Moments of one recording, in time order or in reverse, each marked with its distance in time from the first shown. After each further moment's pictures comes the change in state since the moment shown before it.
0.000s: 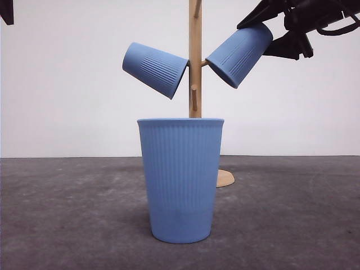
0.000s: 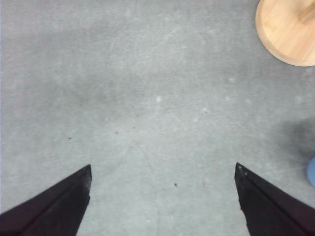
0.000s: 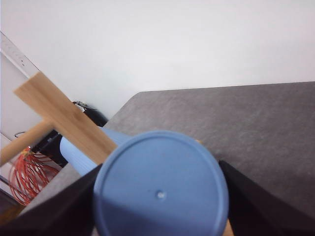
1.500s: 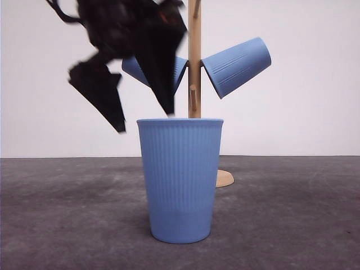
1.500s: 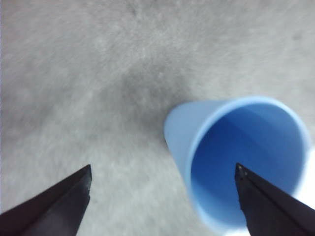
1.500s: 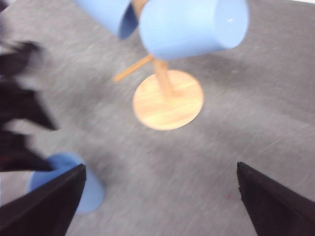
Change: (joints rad) left_arx -0.506 0.490 0.000 0.191 0.190 -0.014; right_arx 0.110 -0.651 0.002 -1.137 0.398 -0.513
